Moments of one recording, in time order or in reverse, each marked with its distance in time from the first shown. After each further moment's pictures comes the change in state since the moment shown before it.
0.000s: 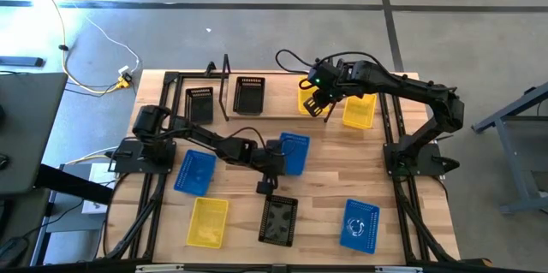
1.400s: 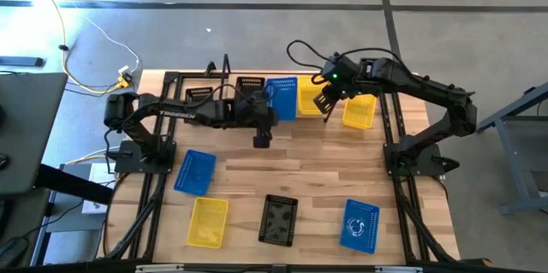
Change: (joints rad) left arm 0.295 -0.278 0.001 -0.117 -0.162 0.268; right arm -0.002 -0.123 0.000 -0.005 0.011 -0.042
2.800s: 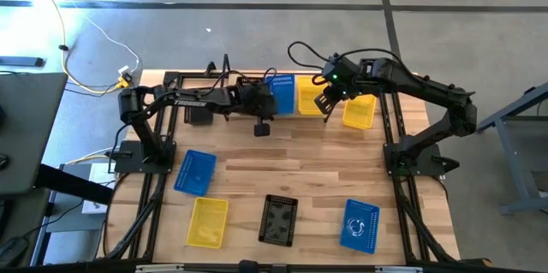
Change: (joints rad) left arm 0.172 0.124 0.000 0.044 0.224 0.025; right arm 0.000 0.000 0.000 -0.032 -0.006 0.034
